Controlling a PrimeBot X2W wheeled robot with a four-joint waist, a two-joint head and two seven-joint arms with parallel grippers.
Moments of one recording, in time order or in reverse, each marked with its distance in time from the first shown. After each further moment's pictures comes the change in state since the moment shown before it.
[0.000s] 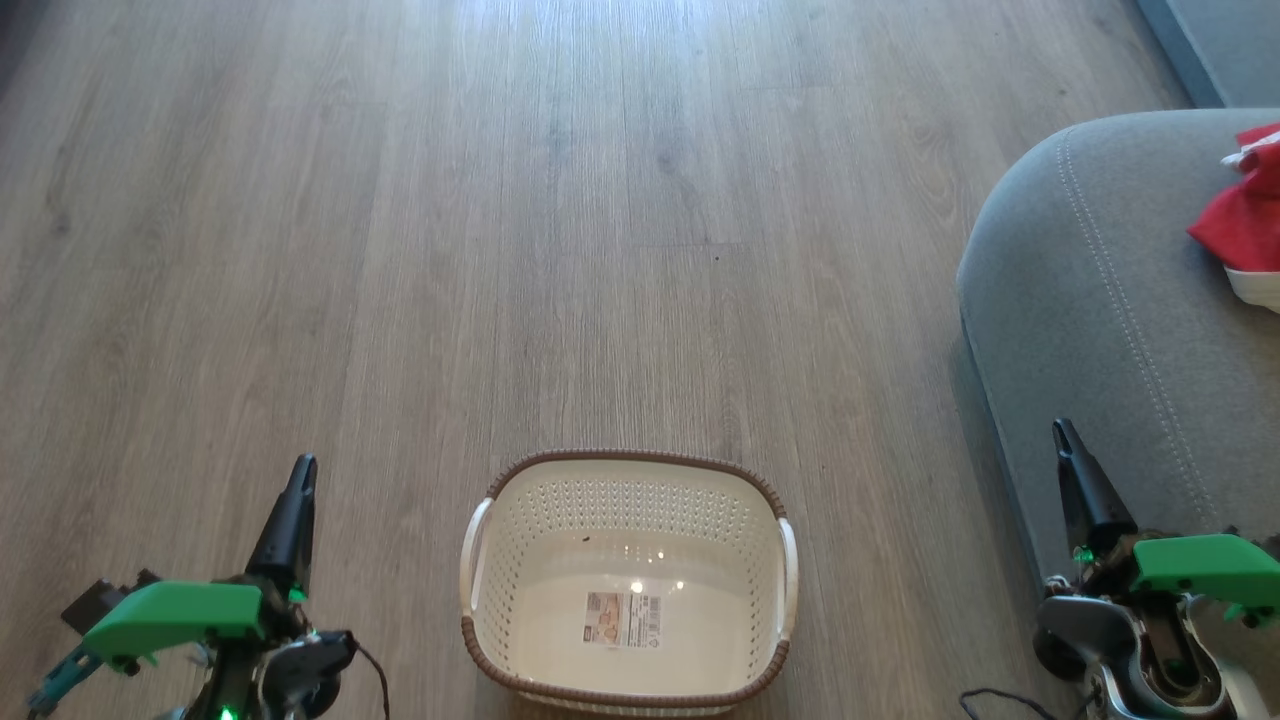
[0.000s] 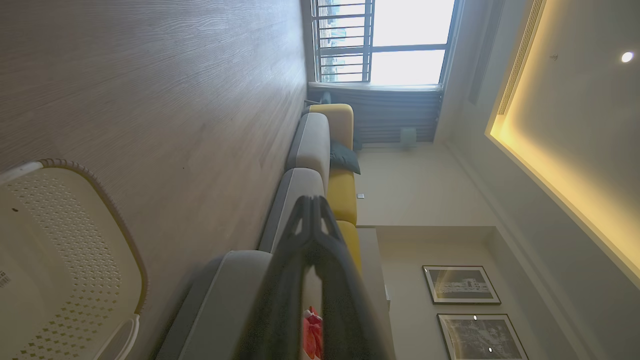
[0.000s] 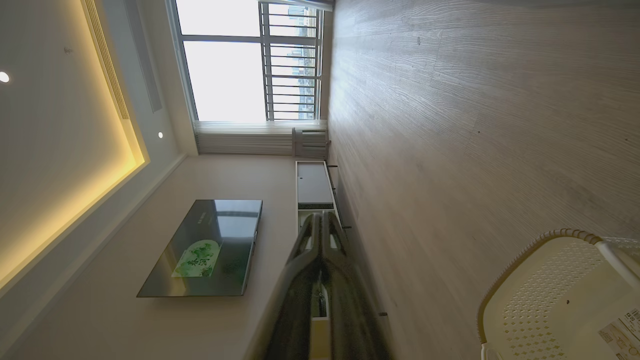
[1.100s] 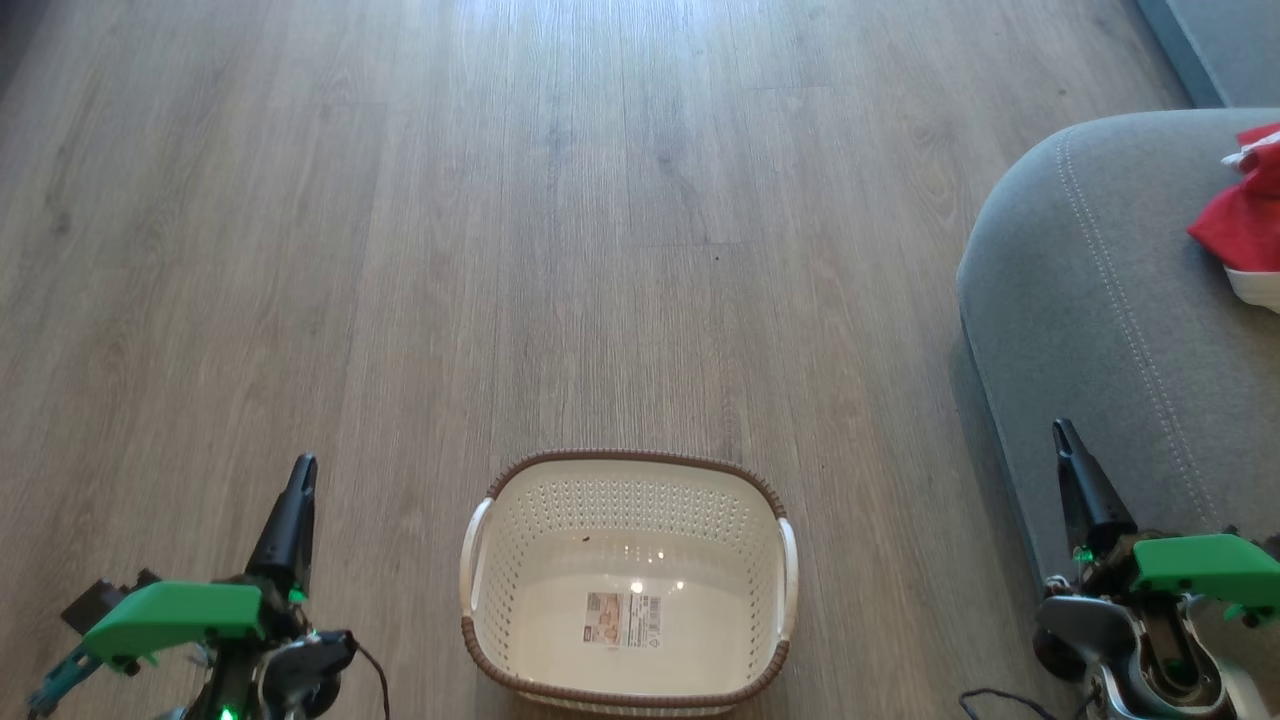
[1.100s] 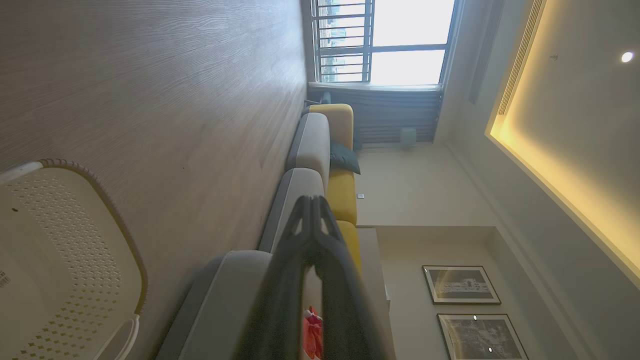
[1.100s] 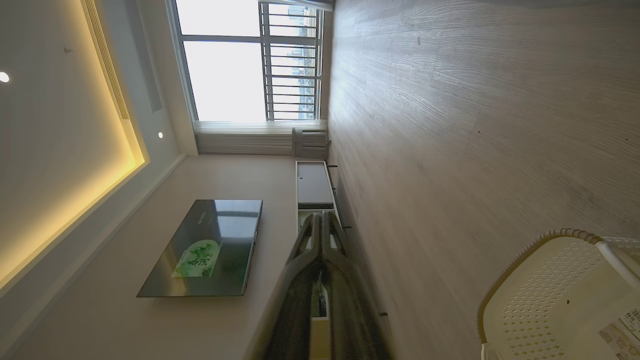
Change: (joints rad) left arm 0.000 0.000 0.000 0.000 0.000 0.000 0.000; right arm 0.000 0.000 0.000 0.000 0.000 0.000 0.000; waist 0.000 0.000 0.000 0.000
